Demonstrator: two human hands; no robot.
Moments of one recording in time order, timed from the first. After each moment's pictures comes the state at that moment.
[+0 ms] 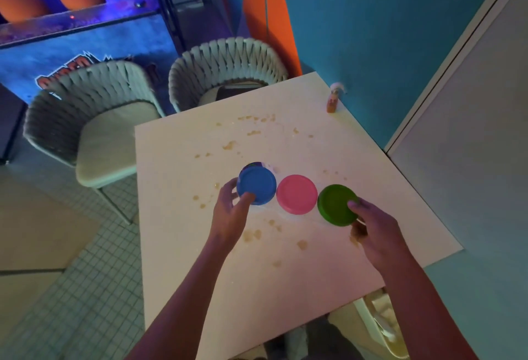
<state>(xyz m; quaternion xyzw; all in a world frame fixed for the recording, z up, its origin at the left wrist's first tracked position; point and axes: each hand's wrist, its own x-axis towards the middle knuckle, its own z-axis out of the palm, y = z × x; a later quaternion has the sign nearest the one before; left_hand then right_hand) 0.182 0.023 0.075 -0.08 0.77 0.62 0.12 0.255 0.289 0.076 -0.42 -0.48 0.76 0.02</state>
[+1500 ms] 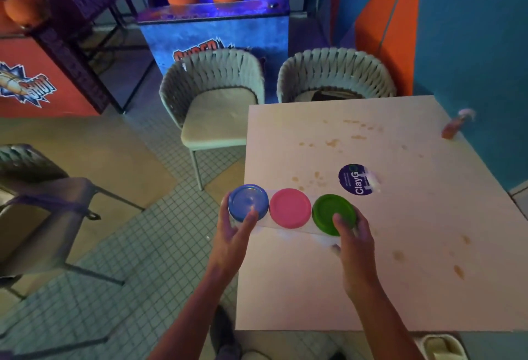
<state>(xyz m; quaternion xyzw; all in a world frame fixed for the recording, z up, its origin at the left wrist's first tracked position) 0.312 -0.191 0.090 -0.18 0.75 0.63 -0.02 0.288 0.028 0.079 -0.24 -0.64 0.73 0.00</state>
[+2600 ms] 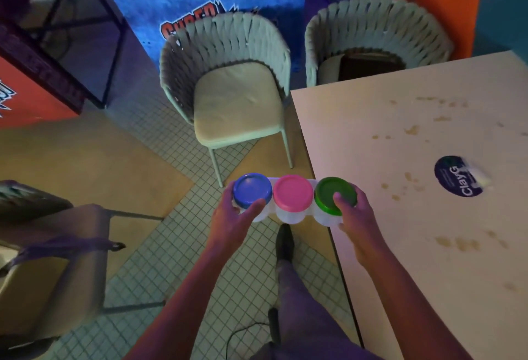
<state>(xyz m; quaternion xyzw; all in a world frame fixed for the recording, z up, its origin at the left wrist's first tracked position) 0.140 -0.478 0.044 -0.14 0.83 0.54 0.09 0.136 -0.229 0.025 -0.29 -0.71 0.64 -0.08</state>
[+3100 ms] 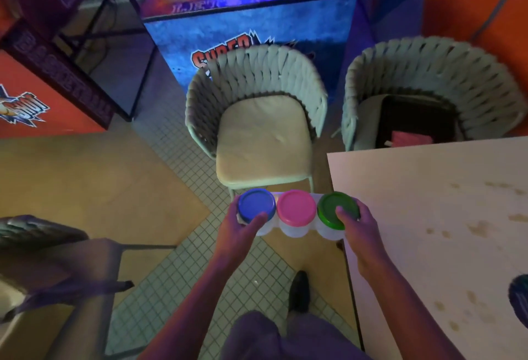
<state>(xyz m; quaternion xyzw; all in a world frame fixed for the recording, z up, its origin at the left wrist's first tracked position) -0.054 -0.516 0.047 -0.23 0.78 0.58 0.08 -0.085 -0.272 0.021 -0.26 -0.73 0.62 -0.10</state>
